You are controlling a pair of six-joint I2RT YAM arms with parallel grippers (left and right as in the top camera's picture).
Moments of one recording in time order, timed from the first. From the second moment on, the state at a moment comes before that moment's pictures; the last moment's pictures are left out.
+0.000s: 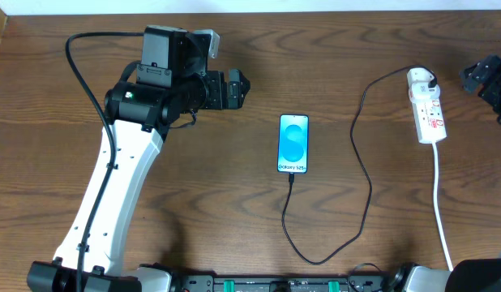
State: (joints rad) left arm -0.23 1.50 1.49 -0.84 0.36 -0.22; right arm -0.47 1.49 1.55 -0.96 -0.34 0.26
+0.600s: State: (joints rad) left arm -0.23 1.36 1.19 -0.60 0.23 -0.22; right arm -0.47 1.49 1.55 -0.96 -0.34 0.26
